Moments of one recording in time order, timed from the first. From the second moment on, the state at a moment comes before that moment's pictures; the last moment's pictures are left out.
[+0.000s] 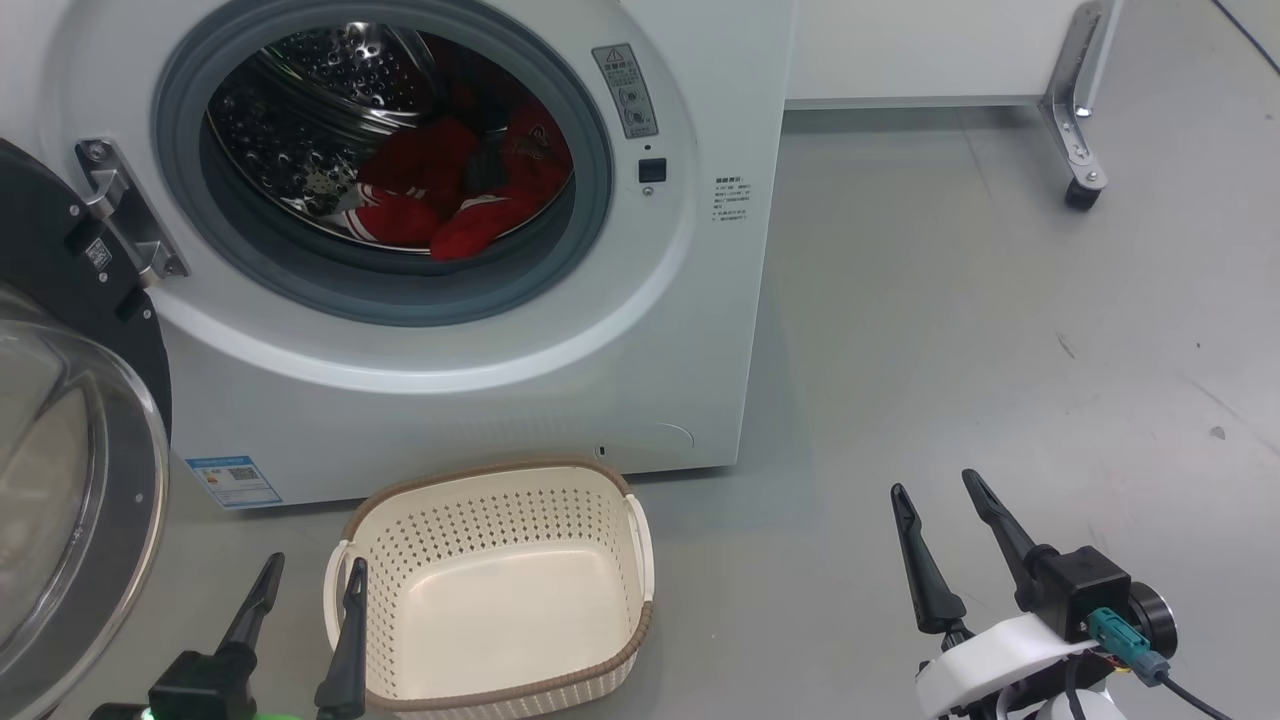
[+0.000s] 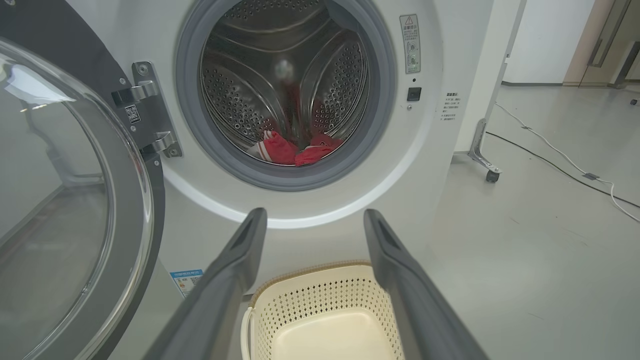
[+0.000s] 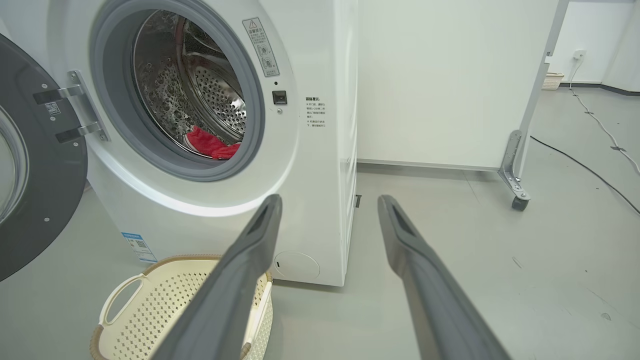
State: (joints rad) left arm 0.17 0.10 -0.10 0.01 -0.27 -0.02 -0.15; right arm 0.03 -0.04 0.19 0.21 0.21 0.06 -0.26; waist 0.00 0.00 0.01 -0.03
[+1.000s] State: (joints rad) left arm 0.16 0.10 -0.10 0.02 -0.26 -0.01 -0.15; right arm 0.03 -0.04 0.20 0.22 0.23 0.06 -0.26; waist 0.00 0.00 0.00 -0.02
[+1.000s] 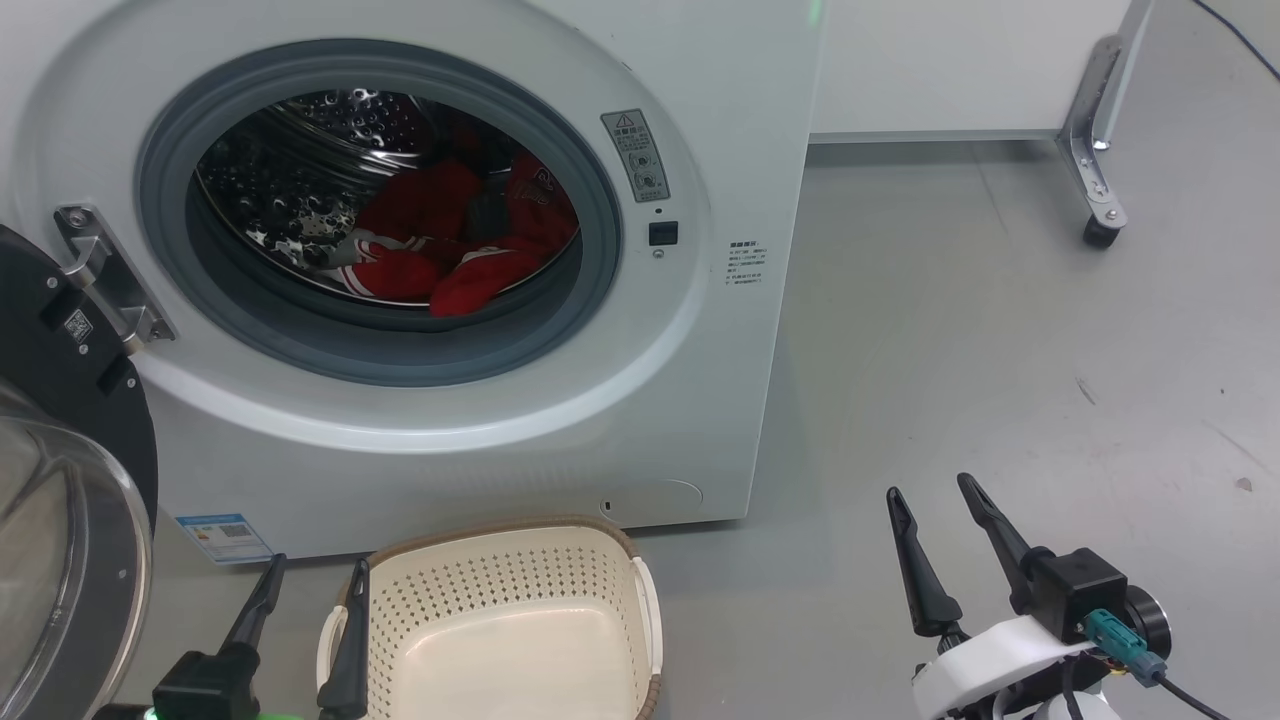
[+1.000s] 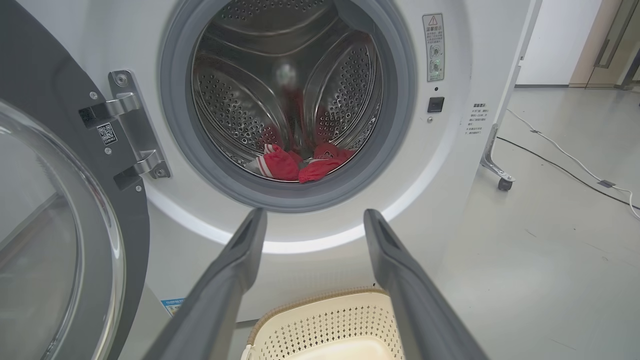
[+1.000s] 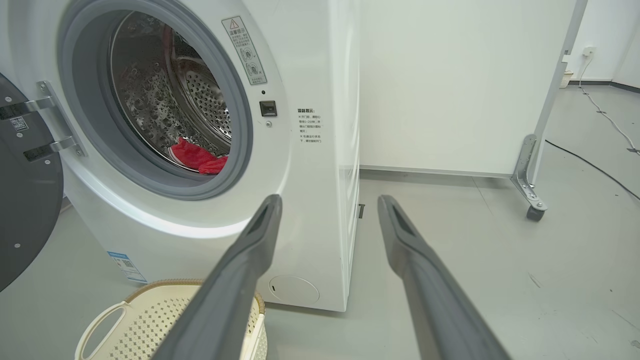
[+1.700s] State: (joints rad) left arm 0.15 0.08 -0.12 0.05 -0.27 0.00 -0.15; right arm 0.03 -0.04 0.20 0.21 0.23 0.06 -0.26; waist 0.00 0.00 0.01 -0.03
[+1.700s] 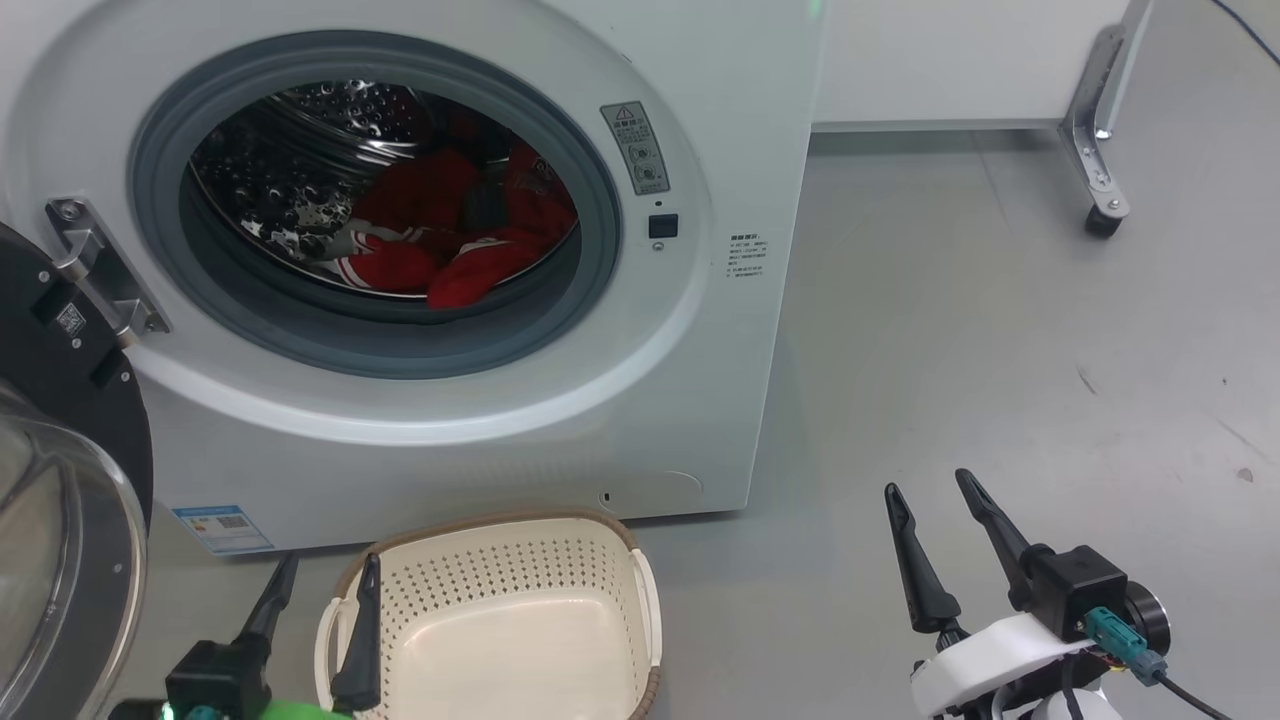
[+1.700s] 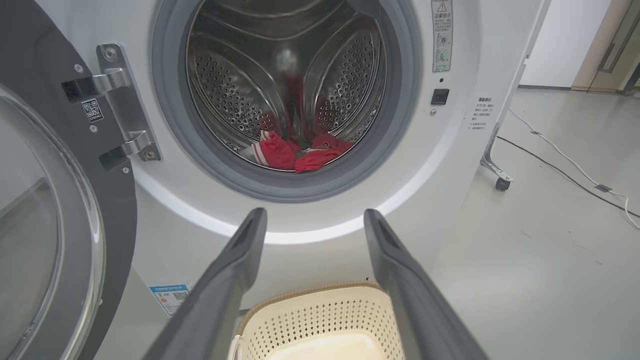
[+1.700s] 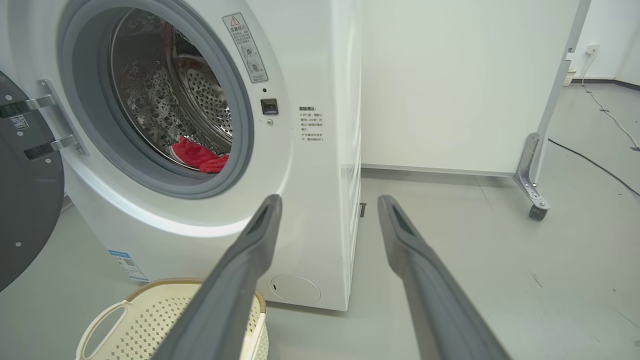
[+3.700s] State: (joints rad) left arm -1.04 0.38 -0.04 0.54 -0.38 -0.11 0.18; right arm -0.32 -0.05 0.45 0.01 0.35 -0.04 -0.26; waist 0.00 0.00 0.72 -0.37
